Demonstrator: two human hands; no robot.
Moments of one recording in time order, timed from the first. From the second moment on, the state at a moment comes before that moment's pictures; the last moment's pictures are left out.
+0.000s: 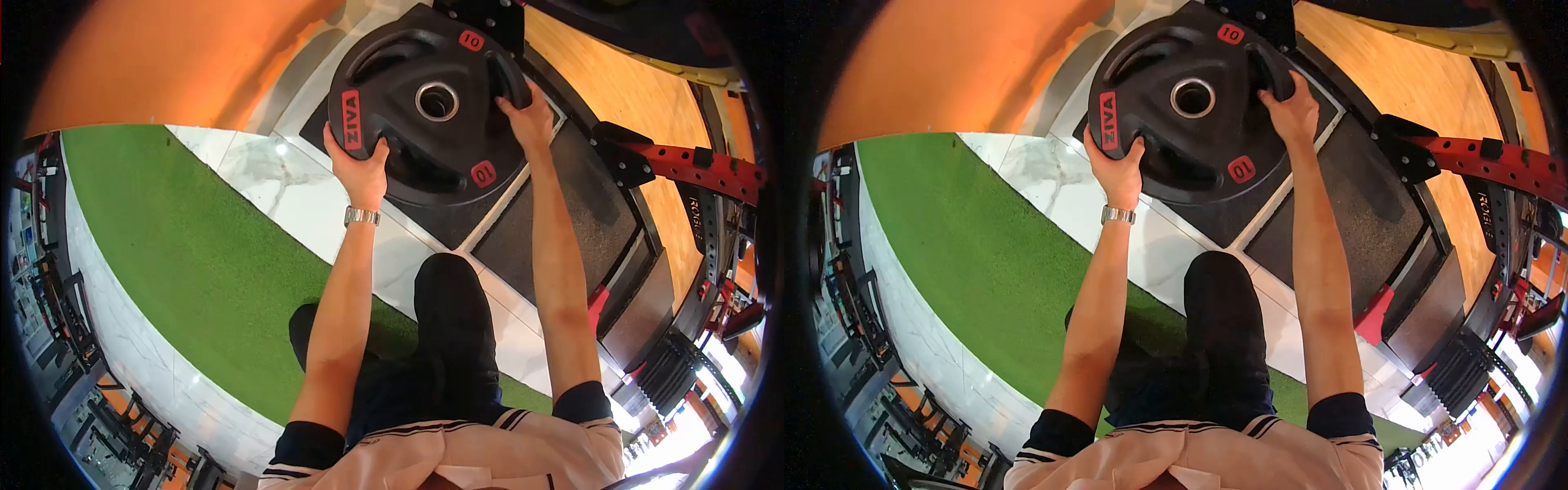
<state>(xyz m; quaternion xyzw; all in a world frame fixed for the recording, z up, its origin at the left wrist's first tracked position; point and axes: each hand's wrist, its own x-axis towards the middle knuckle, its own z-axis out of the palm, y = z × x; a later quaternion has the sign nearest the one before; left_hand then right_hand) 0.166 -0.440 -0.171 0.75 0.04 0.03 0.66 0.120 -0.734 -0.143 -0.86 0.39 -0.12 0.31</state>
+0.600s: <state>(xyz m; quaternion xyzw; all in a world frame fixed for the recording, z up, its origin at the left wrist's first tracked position) 0.167 -0.439 -0.170 0.78 0.04 0.05 0.63 0.093 -0.708 -0.160 -0.83 0.35 -0.22 0.37</state>
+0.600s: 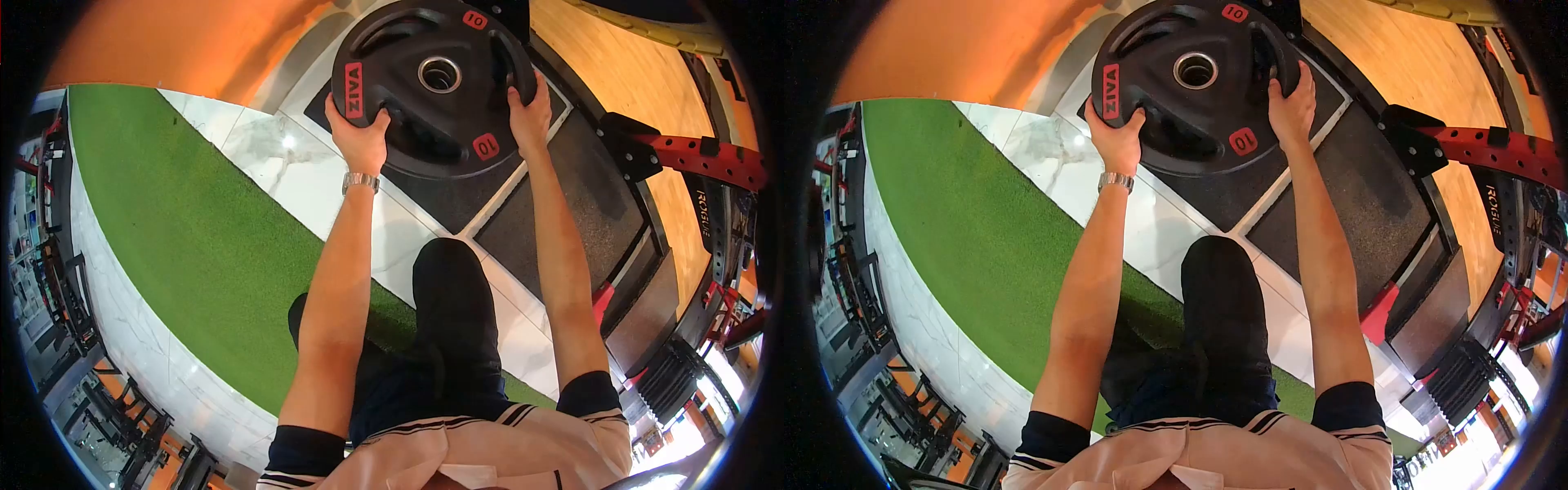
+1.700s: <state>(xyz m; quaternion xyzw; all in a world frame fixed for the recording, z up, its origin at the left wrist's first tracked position) 0.151 -0.490 -0.110 0.84 -0.51 -0.03 0.18 0.074 -0.641 -0.153 -0.68 0.53 -0.29 0.42</state>
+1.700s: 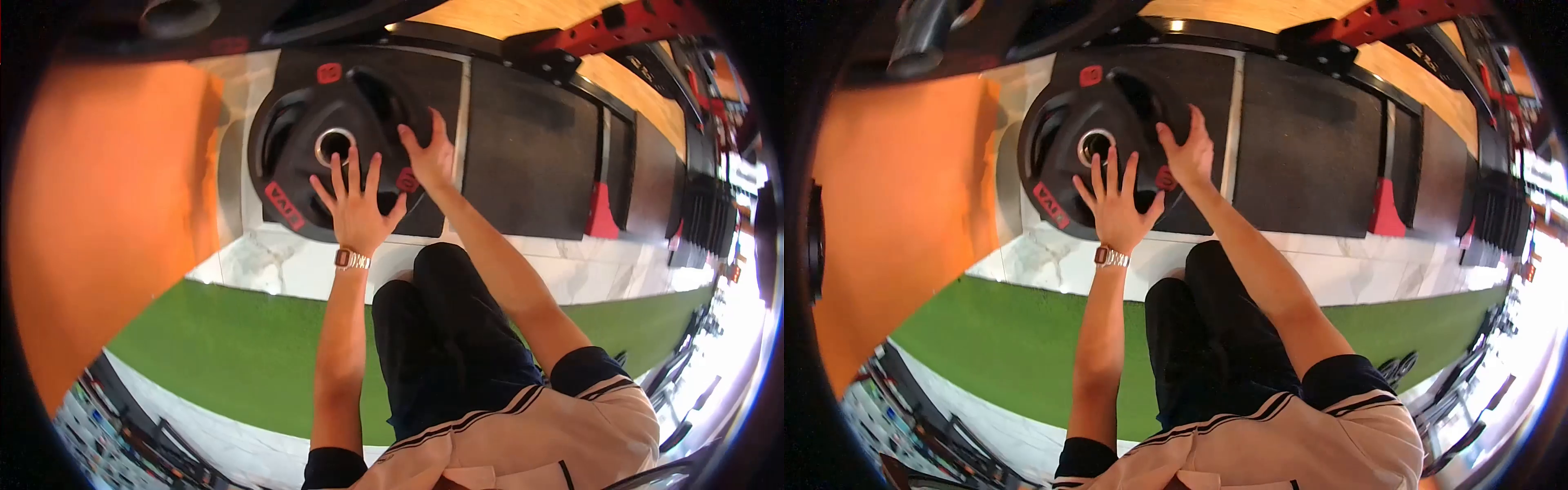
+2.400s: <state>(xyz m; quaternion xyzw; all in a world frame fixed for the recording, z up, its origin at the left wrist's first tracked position) 0.147 -0.493 -0.111 0.79 -0.61 -0.04 0.09 0.075 -0.638 -0.134 -0.65 0.57 -0.30 0.41</state>
